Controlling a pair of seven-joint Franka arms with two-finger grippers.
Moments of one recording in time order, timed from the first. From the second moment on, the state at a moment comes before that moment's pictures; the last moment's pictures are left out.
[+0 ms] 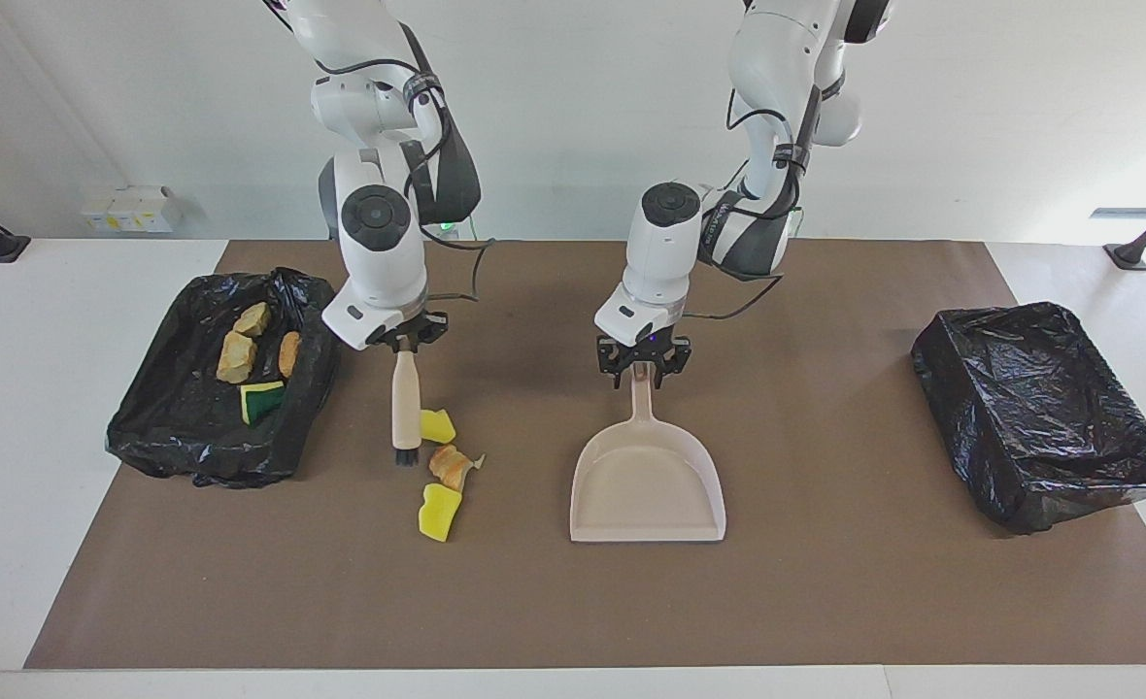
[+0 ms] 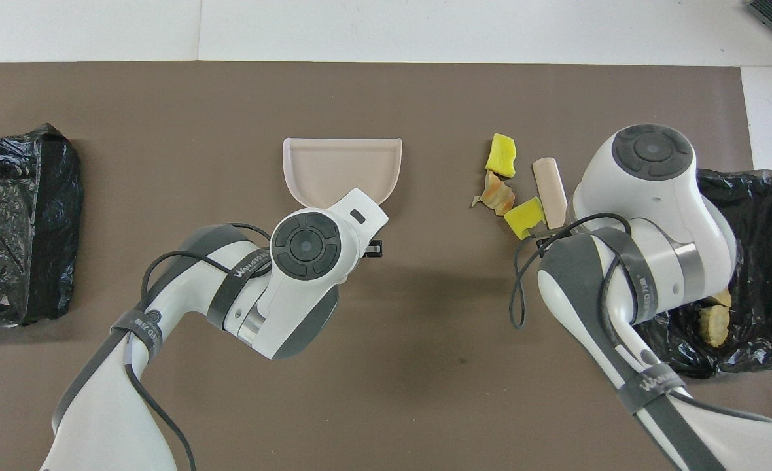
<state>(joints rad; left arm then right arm) -0.59 0.28 -0.05 -1.91 0.06 2.32 -0.62 0.09 0.18 0.11 -1.86 -0.17 1.82 0.10</state>
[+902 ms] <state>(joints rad) -0.50 0.28 -0.02 -1.89 0.06 2.27 -0.14 0.14 0.46 0.12 -1.64 0.02 1.93 0.07</state>
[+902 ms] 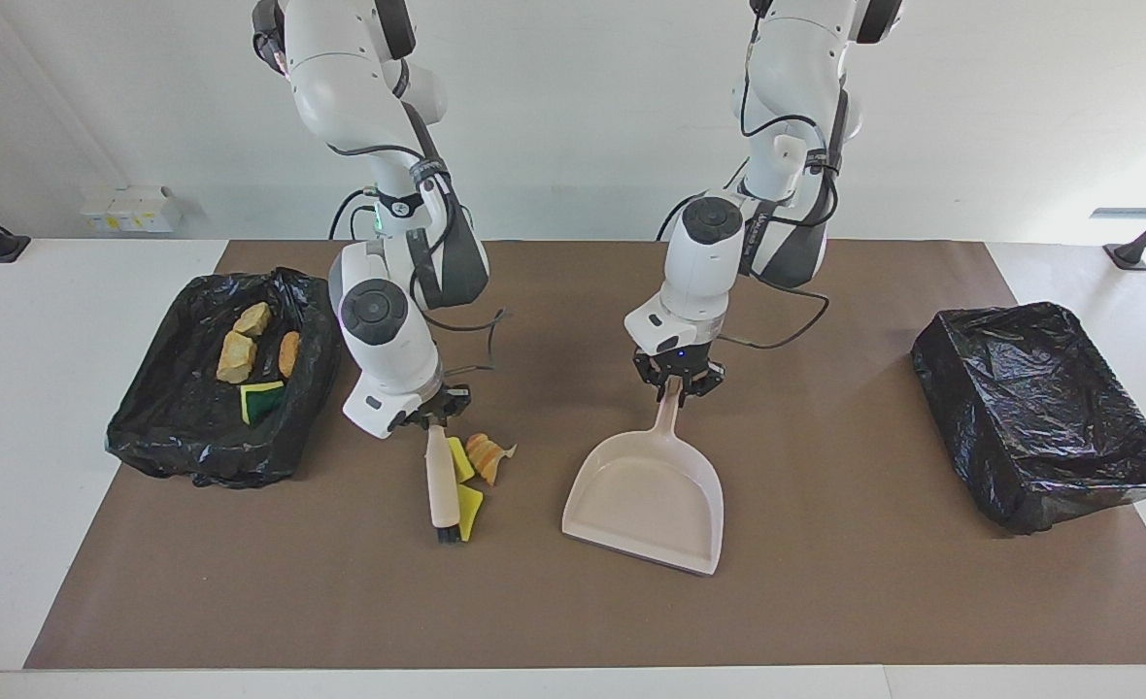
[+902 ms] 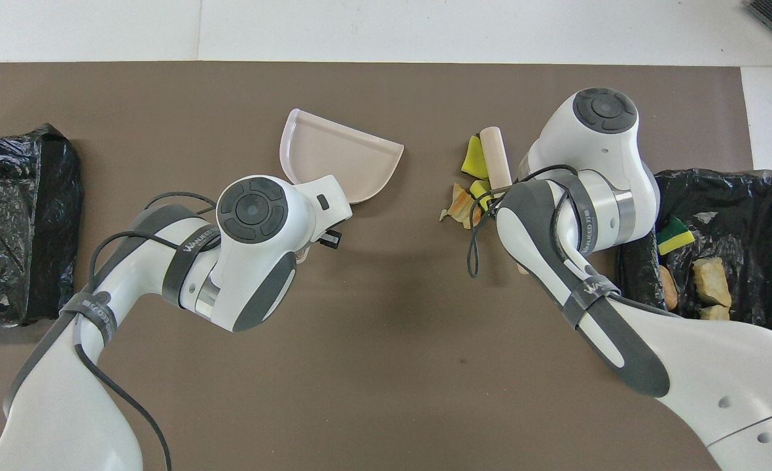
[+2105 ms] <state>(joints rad) -0.34 0.18 -0.03 -1.90 0.06 2.04 0.88 0.12 0.33 0.10 -1.75 -0.05 1.83 0.21</state>
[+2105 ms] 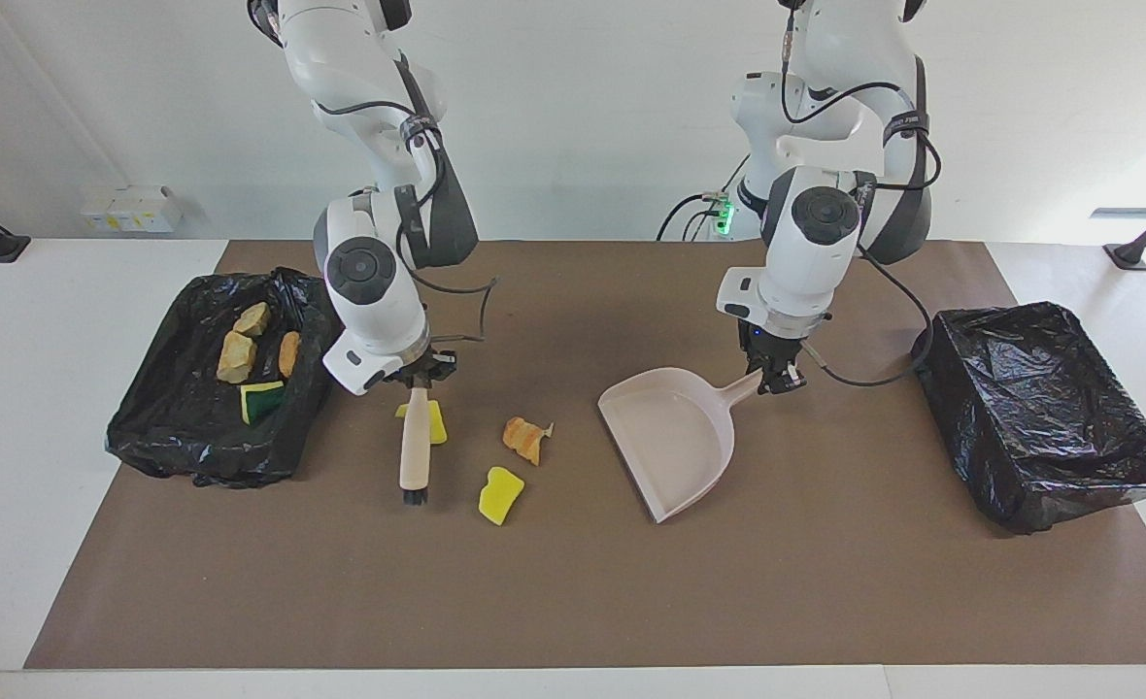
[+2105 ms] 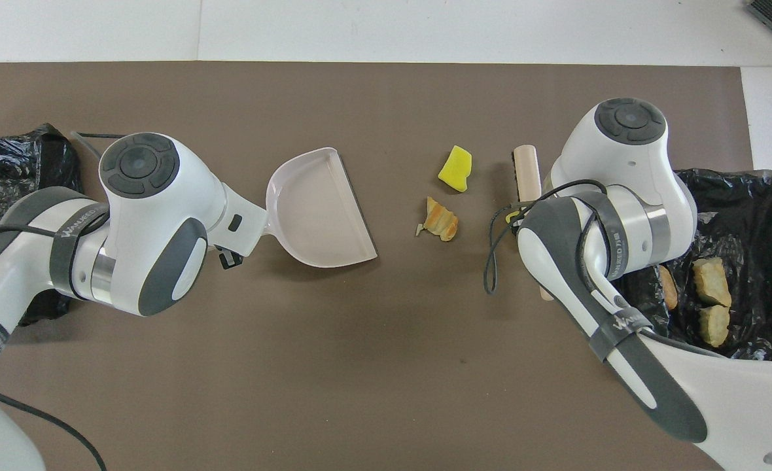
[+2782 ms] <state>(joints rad) -0.35 0.16 -0.04 -1.94 0.06 2.04 0.98 0.20 0.40 0.11 -1.75 0.12 1.93 0.21</state>
